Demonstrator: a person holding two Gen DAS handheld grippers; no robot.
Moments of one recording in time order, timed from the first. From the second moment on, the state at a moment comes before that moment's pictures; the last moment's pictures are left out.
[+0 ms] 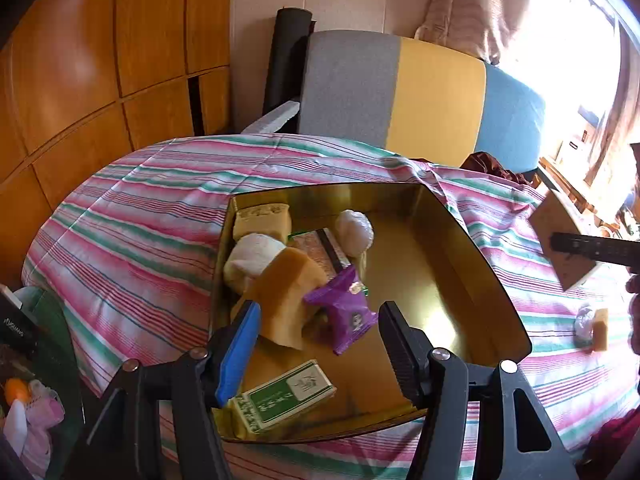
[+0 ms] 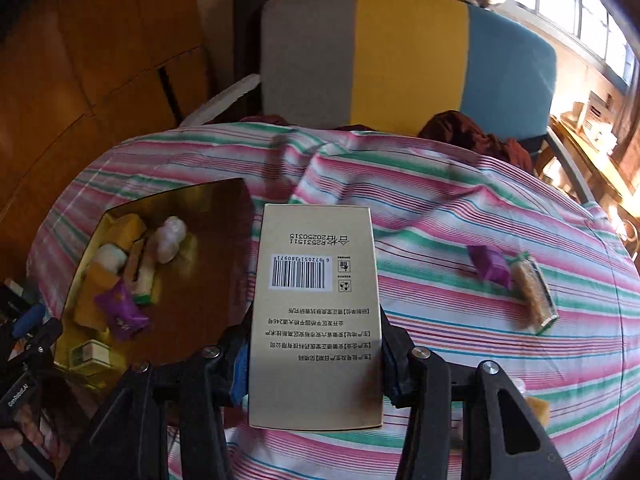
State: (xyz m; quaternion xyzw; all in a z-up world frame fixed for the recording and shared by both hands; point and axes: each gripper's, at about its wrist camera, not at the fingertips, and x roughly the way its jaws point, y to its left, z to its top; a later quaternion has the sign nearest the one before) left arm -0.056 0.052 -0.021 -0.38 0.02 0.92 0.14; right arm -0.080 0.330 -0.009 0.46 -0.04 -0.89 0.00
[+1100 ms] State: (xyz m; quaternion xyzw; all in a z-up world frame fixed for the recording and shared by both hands) left arm -0.064 0.009 -0.033 -0.39 -0.03 0.91 0.11; right arm -0.163 0.233 -0.056 0.48 -0.02 -0.87 0.05
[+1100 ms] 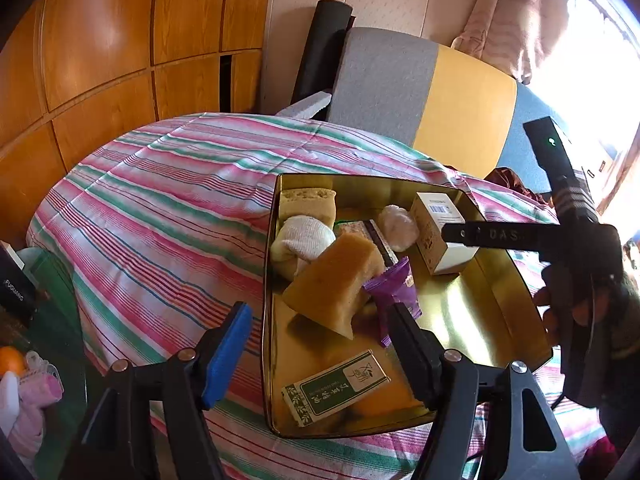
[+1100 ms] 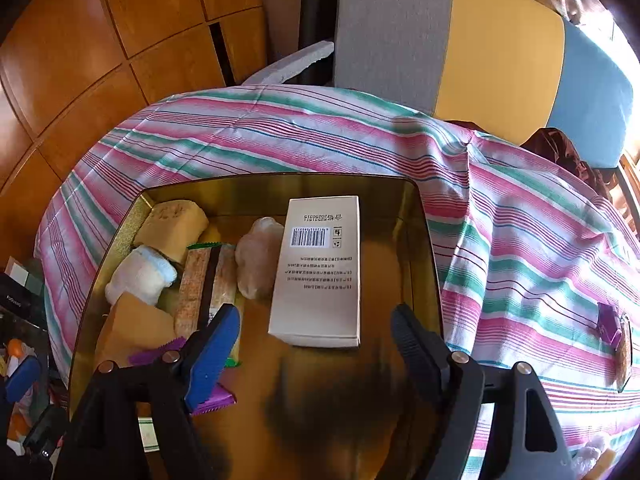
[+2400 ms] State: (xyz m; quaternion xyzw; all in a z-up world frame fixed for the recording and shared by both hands) left arm -0.020 0.085 -0.008 -0.36 0.06 0.91 0.19; right arm 0.037 0.478 -0.018 0.40 -0.16 -0.89 -0.19
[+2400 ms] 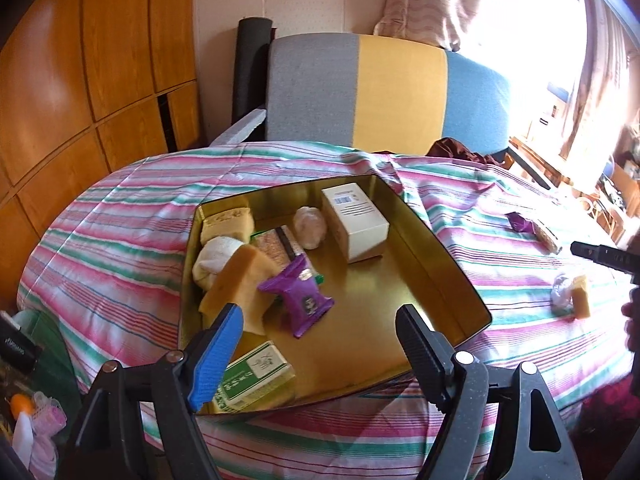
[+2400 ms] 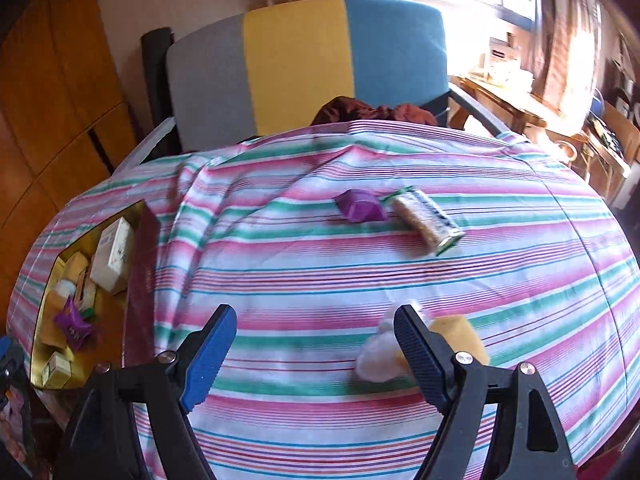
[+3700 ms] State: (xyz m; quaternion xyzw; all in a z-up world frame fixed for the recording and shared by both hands) left arm -0.012 0.333 -0.038 -0.41 0.17 0.80 0.40; right arm 0.106 0.606 -0.067 0.32 -0.46 -0.79 -0.26
